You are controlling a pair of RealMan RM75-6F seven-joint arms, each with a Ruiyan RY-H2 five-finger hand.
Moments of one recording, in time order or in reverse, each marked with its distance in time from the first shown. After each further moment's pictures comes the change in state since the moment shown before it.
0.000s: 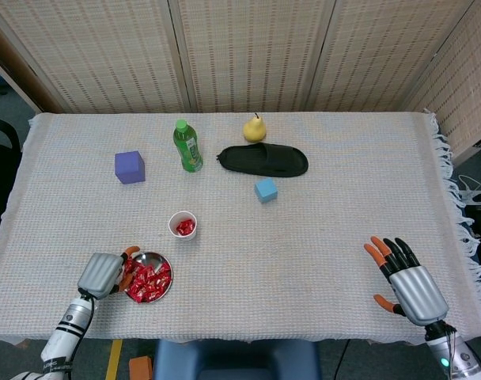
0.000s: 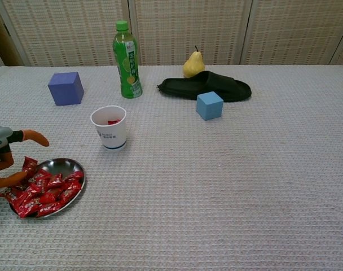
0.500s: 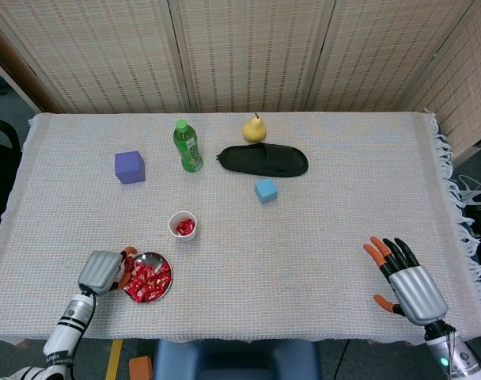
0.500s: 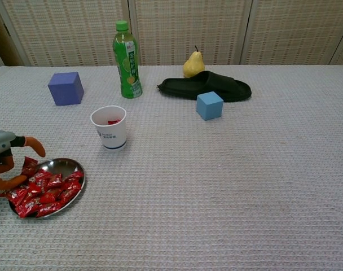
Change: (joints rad) left arm -0.009 -0.019 -0.030 0.040 -0.048 -0.050 0.036; right arm 0.001 0.000 0.001 0.000 0.004 -0.005 0.000
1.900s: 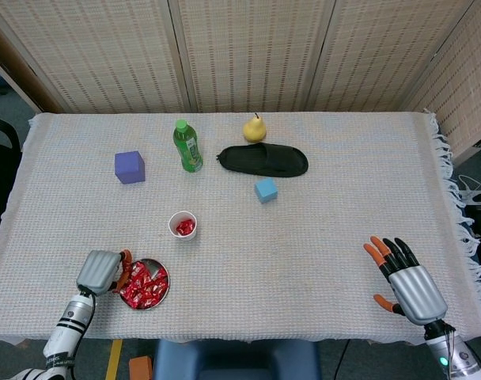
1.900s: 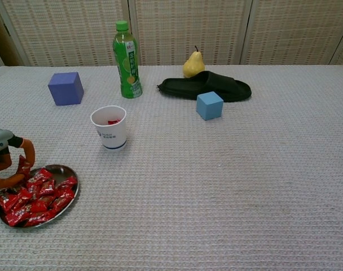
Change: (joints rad) left arm 0.020 -0.008 -0.014 0.004 0.019 0.027 0.032; right arm 0.000 -0.001 0.001 -0.002 0.003 -0.003 -0.005
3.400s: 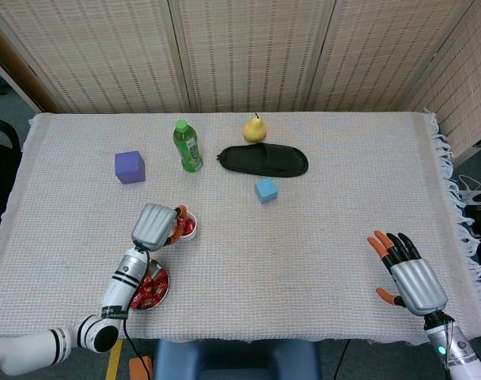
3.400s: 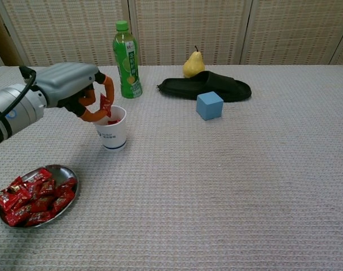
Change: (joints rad) left arm -0.295 -0.151 -0.225 0.009 -0.095 -0.070 0.162; right arm 0.026 -0.008 0.028 0.012 0.081 -0.059 0.002
